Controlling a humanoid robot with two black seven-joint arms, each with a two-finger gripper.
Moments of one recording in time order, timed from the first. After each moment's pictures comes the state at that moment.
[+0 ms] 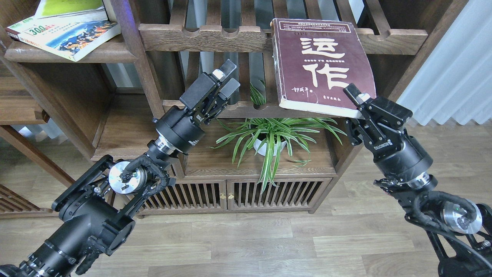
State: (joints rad) left arm -0.48 0.00 -0.99 -1.25 -0.28 -0.49 0.23; right arm -0.05 -0.36 1.41 1.67 0.70 0.37 -0.49
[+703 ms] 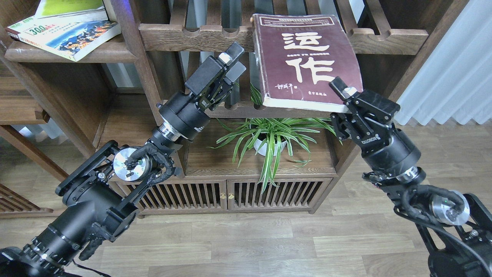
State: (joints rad) left arm -0.56 0.00 -0.96 -1.23 -0.27 -0.49 0.19; right arm 0.04 -0.36 1.32 1.69 0.68 0.37 -0.49
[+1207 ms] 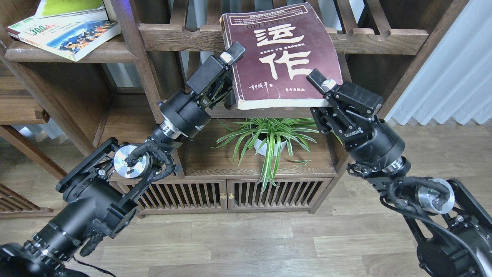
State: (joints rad) left arm -0.61 0.00 -0.95 -1.19 -0.26 -0.49 0.20; right arm 0.11 -0.35 1.21 1.70 0.67 0.40 -0.49
